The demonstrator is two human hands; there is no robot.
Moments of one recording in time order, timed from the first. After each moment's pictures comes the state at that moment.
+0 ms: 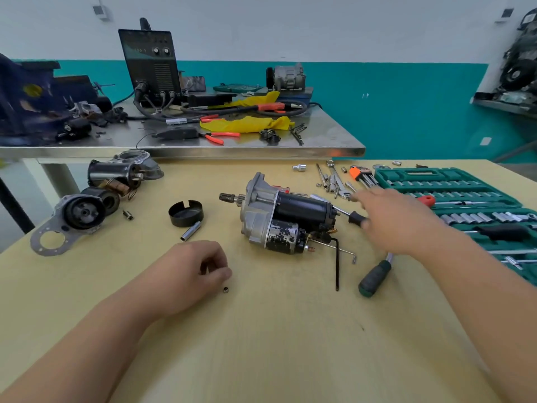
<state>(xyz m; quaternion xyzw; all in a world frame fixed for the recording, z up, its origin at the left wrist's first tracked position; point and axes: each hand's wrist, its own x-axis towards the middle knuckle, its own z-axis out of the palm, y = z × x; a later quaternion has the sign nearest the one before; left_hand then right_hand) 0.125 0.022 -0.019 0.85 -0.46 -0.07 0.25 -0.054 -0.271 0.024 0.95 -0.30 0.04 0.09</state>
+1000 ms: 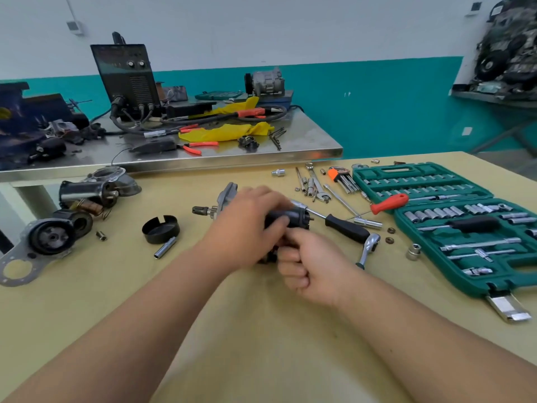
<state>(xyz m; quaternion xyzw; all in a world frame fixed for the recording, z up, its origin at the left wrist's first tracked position) 0.074 -0.096 0.033 0.74 -0.60 0.10 0.29 -0.031 -0.186 -0.001 0.43 -0.29 0.09 -0.85</state>
